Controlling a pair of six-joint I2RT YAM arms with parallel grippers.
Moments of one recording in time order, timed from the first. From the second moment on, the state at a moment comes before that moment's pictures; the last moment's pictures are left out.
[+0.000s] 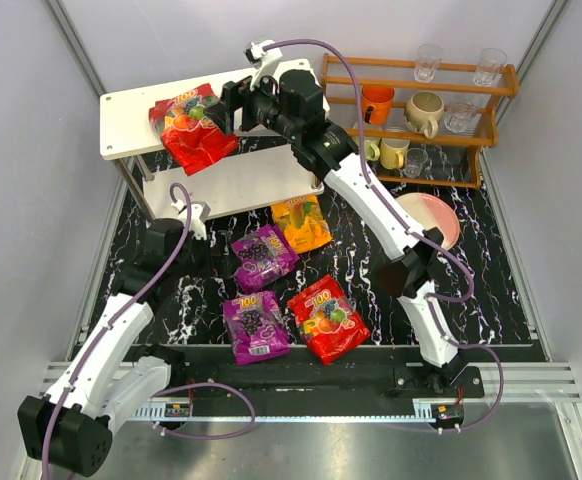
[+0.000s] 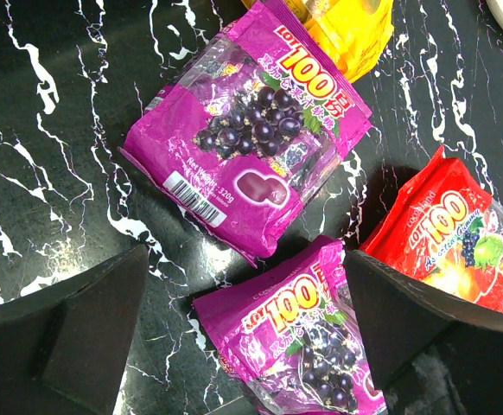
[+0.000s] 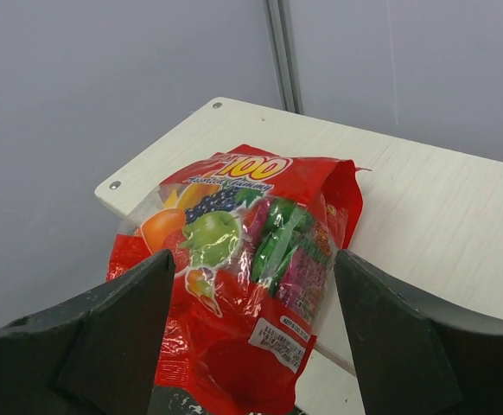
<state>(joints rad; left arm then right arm) -0.27 0.85 0.72 -0.53 0.25 -0.26 0.76 2.26 2.66 -0.30 -0.19 0.21</state>
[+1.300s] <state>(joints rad) -0.27 0.85 0.72 -0.53 0.25 -0.26 0.75 2.35 2.69 -0.22 -0.10 0.45</state>
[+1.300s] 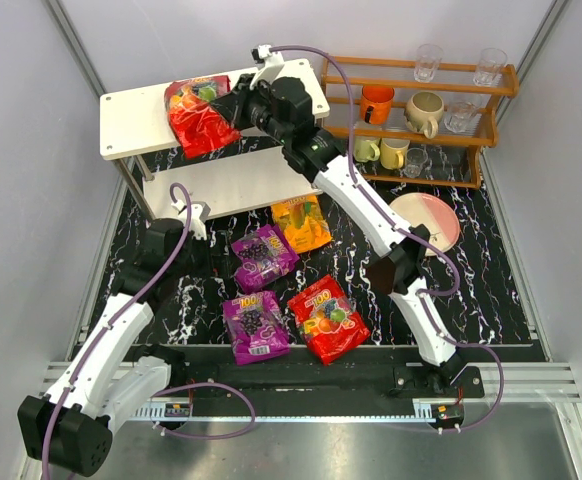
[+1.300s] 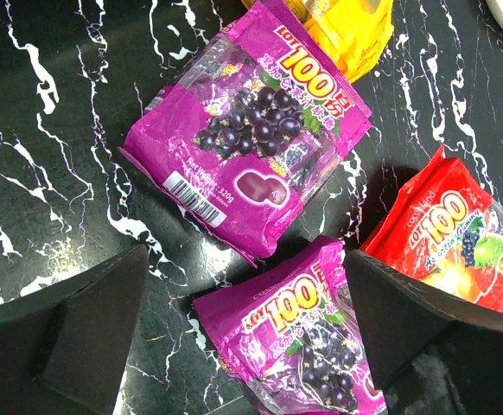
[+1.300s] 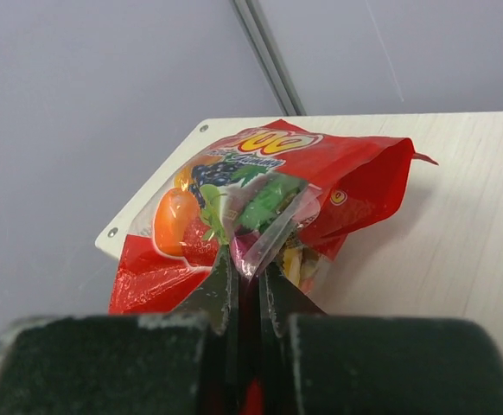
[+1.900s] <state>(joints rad) -0.27 0.70 1.15 -0.51 0.31 -0.35 0.69 1.86 2.20 -0.05 -0.08 0.33</state>
